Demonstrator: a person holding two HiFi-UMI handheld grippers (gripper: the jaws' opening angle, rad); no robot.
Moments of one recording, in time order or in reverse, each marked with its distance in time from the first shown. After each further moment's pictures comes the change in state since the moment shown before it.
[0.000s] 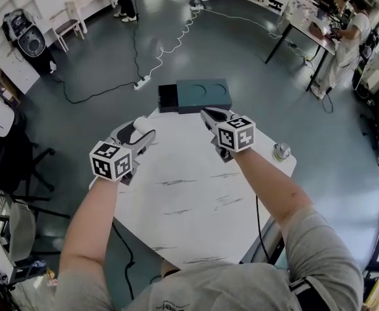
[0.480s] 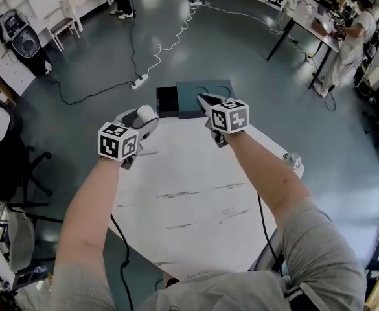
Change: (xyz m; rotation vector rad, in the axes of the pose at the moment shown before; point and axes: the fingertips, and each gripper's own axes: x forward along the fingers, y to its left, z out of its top) left arm 0.095 0.071 -0.021 0.065 0.119 0.005; right arm 0.088 -0.066 0.006 0.024 0.014 -0.062
